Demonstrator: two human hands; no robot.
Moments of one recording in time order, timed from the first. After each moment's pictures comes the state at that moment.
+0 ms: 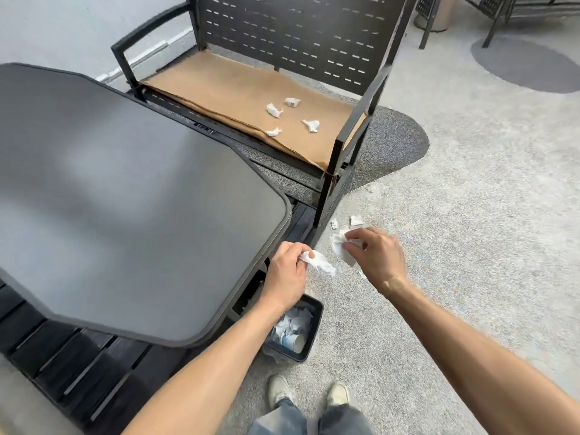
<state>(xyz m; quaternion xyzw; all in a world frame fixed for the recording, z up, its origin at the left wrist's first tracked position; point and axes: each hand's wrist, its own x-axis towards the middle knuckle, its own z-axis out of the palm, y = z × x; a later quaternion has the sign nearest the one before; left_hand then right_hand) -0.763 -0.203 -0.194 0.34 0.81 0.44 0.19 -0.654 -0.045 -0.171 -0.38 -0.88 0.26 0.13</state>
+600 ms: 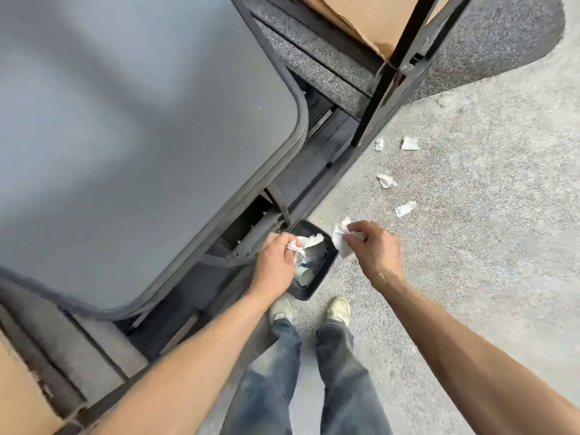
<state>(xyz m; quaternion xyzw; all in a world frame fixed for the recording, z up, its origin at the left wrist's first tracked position) -0.753 -0.200 -0.379 0.14 0.89 0.34 0.28 -0.669 -0.023 -0.368 -0.41 -0.82 0.40 -0.05</state>
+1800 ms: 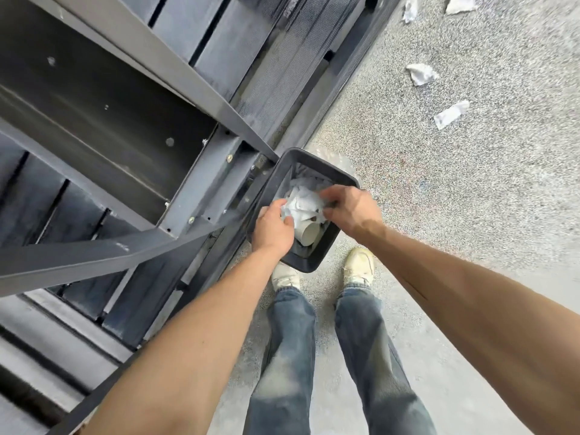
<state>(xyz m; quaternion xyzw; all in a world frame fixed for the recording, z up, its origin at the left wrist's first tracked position) -0.746 -0.196 -0.685 0.03 0.89 0.19 0.40 -0.677 -0.041 -0.685 -0.35 -0.80 0.42 -0.24</state>
